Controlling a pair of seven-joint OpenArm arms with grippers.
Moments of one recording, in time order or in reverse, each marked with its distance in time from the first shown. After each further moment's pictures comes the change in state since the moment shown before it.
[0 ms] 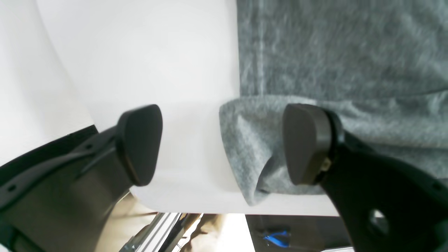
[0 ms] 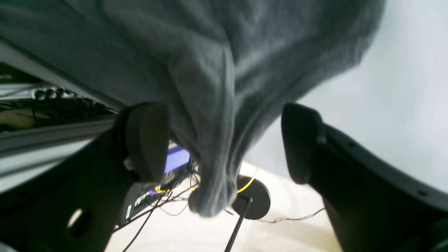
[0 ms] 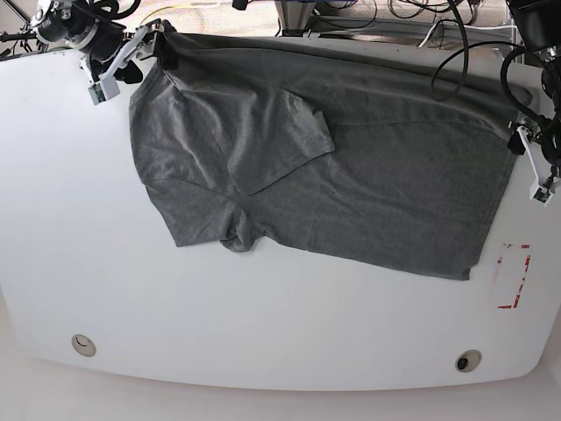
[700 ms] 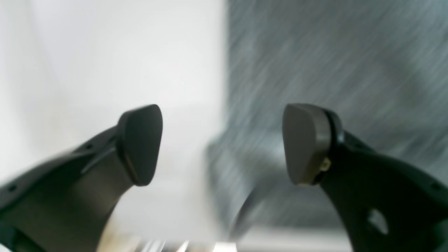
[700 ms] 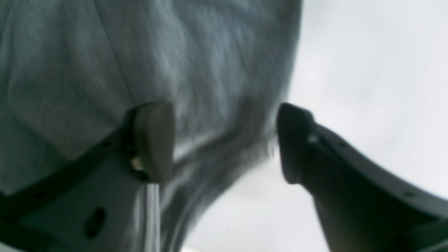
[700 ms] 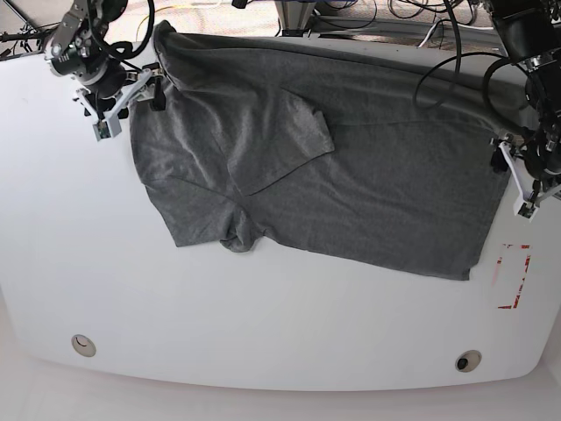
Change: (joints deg) left arm -5.2 7.2 1.2 -0.3 4.2 0.1 -5.9; right arm 16.4 -7.2 -0.6 -5.3 -27.5 0.0 5.1
